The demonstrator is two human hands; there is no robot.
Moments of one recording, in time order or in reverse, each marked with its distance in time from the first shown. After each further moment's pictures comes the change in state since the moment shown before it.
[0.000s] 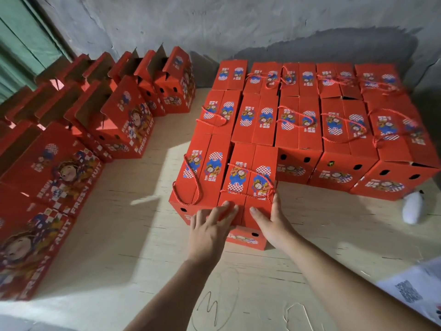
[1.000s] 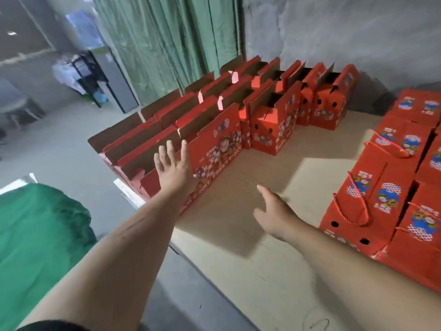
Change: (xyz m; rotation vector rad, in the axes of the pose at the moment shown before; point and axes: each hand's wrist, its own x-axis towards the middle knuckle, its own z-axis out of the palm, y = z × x) left_hand -0.127 -0.354 -0.240 0.320 -0.073 -0.993; right_hand -0.065 -0.196 0.297 -0.549 -0.381 -0.549
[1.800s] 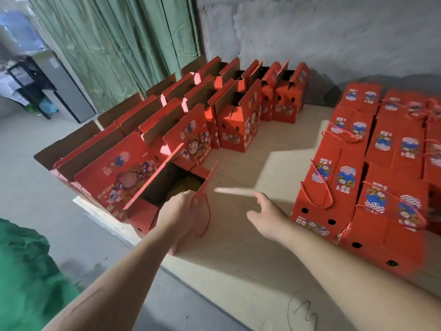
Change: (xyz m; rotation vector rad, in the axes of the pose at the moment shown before) left_hand -0.071 0.032 0.031 -0.382 -0.145 0.312; right_hand -0.013 0.038 -0.002 0.168 0.088 0.189
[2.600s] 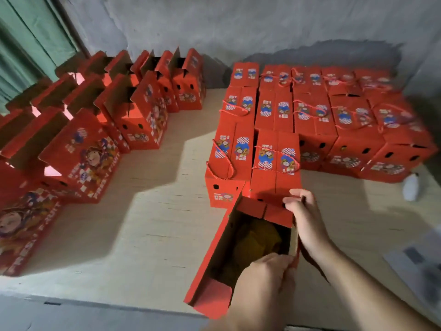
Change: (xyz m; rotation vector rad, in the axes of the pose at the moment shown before) left_hand -0.206 0.258 0.076 -0.484 -0.575 0.508; right_hand -0.165 0.151 -0.111 0.716 0.779 0.106
